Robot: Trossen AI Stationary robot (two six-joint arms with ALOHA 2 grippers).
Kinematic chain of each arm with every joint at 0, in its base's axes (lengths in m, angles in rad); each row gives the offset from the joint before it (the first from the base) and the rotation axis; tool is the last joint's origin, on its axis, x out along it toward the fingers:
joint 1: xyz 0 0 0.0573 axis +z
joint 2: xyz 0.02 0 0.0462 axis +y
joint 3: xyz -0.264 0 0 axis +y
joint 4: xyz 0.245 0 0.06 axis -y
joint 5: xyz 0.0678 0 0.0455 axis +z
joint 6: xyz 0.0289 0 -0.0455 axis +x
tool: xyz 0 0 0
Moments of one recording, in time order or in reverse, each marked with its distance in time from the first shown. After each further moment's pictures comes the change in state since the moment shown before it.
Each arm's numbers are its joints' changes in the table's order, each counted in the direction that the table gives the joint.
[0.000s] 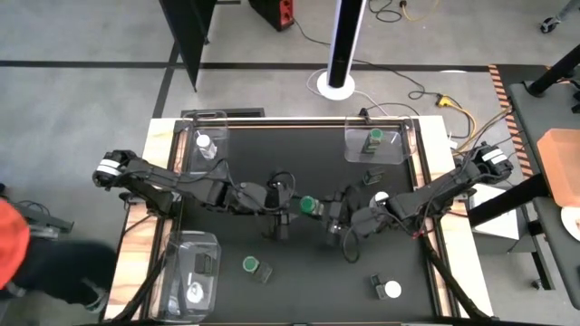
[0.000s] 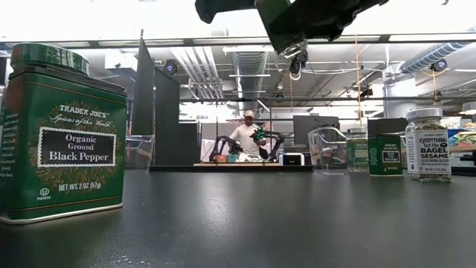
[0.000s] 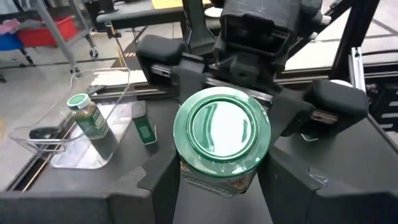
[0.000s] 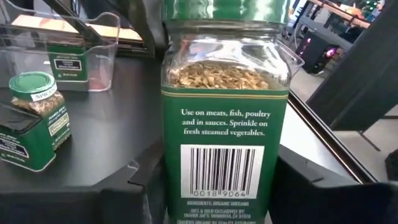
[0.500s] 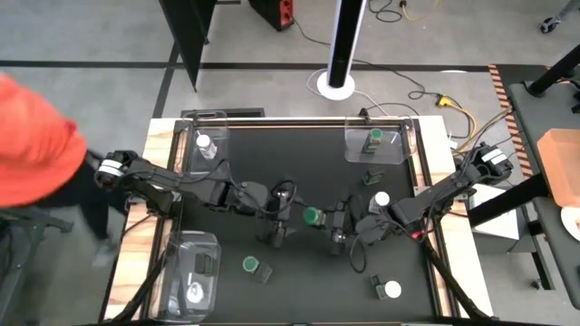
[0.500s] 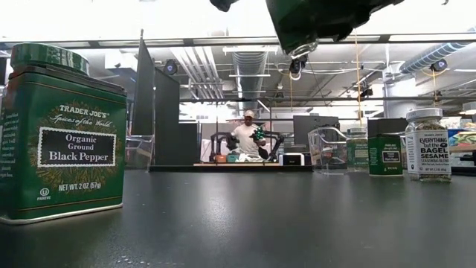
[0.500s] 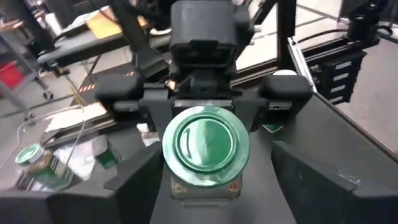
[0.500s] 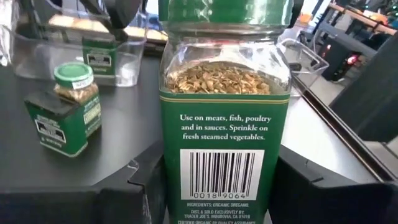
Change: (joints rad) left arm -0.002 0.021 -0.001 0.056 -0.216 0.208; right arm 0.048 0.002 0.043 0.040 0.013 0.009
